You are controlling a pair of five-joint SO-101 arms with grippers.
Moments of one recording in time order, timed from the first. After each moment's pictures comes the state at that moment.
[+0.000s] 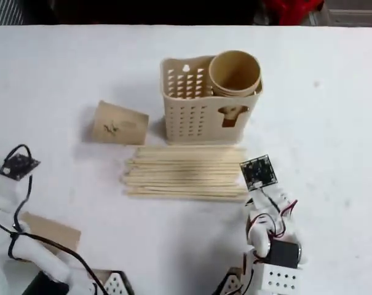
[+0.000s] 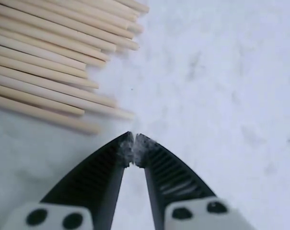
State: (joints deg) left arm -61.4 -27.2 42.8 97.0 -78.2; right arm 6.0 -102.5 94.7 66.0 29.6
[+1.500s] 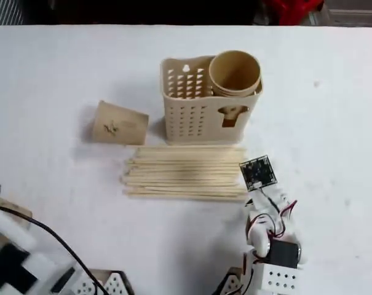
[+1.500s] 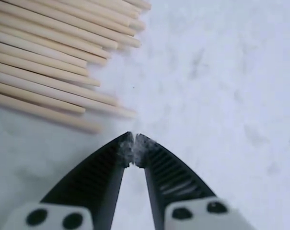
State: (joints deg) left arm -62.1 -9.8 17.5 72.2 -48.3; right arm 6.0 -102.5 95.3 66.0 29.7
